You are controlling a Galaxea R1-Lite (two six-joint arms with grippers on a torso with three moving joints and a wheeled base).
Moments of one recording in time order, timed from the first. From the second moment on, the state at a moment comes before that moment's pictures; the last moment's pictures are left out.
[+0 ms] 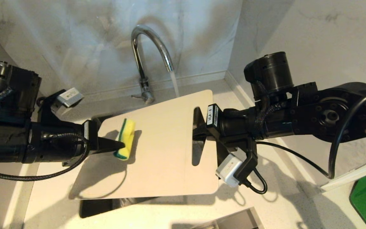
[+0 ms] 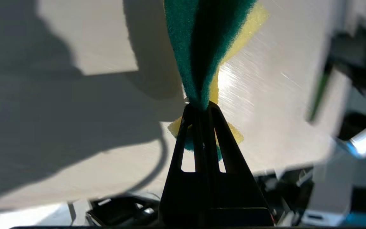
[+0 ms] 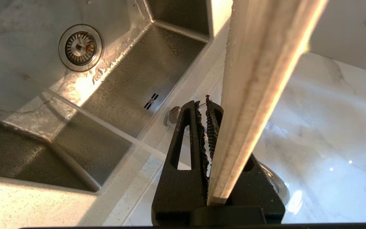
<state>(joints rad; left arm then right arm) -0.60 1.46 -1.11 0.18 -0.17 -0.64 0.49 1.72 -1.36 0.14 0.55 -2.39</state>
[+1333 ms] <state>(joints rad) -0.84 1.51 -0.96 0.07 0.07 -0.71 0.49 1.73 -1.40 0.14 0.55 -2.35</state>
